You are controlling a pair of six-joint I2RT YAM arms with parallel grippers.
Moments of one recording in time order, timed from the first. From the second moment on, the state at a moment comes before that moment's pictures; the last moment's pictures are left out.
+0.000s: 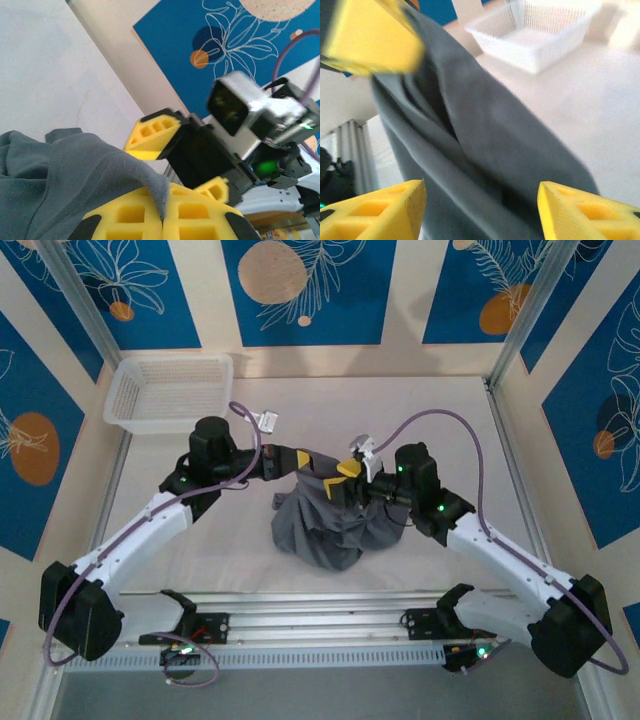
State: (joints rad) left arm -0.51 1.21 0.96 0.02 0.82 -0.71; right arm 0.63 1.05 0.77 -0.02 -0.40 0.07
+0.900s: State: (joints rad) left arm -0.53 1.22 0.97 -0.04 0.81 -0.63; right arm 0.68 1.26 1.01 -0.21 -0.11 -0.05
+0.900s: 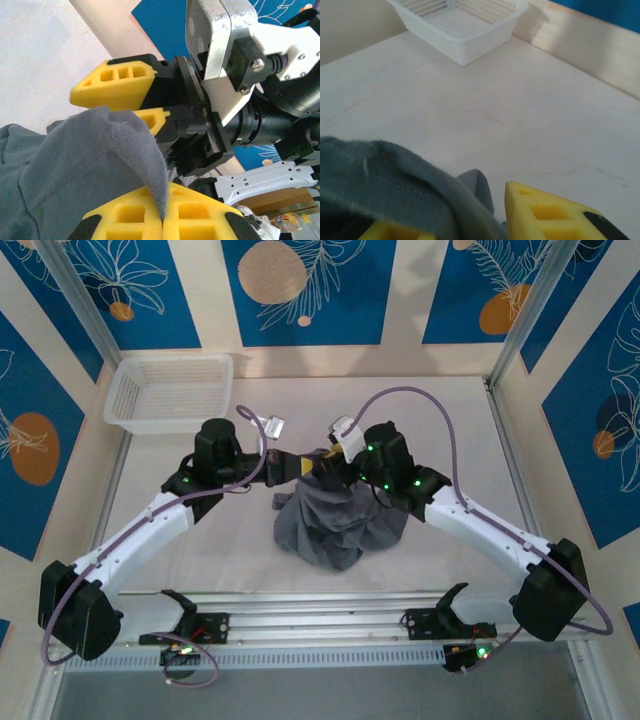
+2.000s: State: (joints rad) left arm -0.54 1.25 0.97 -0.08 0.79 -0.58; right arm 0.40 1.43 1.18 -0.64 -0.23 0.13
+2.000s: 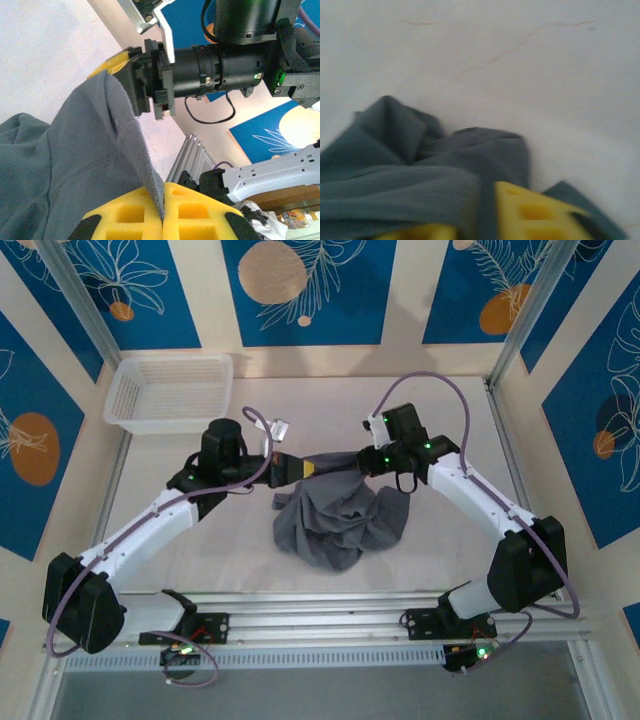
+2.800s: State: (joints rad) left arm -0.54 1.26 1.23 -0.43 0.64 -0.07; right arm 0.44 1.34 1.17 -0.53 -0.73 0.25
